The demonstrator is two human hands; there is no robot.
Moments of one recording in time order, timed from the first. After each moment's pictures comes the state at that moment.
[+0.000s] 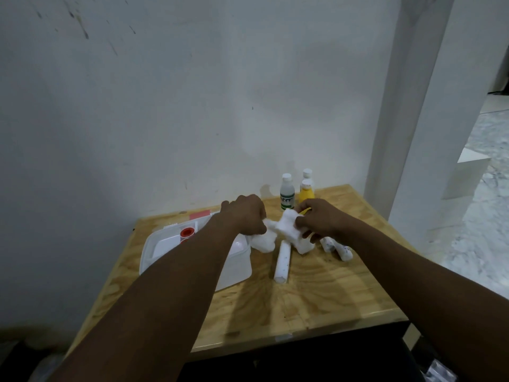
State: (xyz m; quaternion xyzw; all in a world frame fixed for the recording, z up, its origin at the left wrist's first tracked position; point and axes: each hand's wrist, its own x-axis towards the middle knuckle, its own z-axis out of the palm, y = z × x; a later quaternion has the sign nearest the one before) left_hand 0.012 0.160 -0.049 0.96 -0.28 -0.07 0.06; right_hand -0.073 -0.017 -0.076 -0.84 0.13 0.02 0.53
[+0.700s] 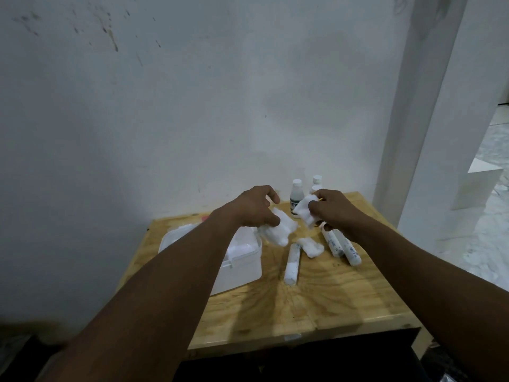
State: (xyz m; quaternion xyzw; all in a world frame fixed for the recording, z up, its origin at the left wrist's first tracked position) left_hand 0.002 0.179 -0.020 0.90 -0.26 -0.13 0.31; right_hand -0.074 -0.014 -0.055 -0.82 0.13 -0.08 0.56
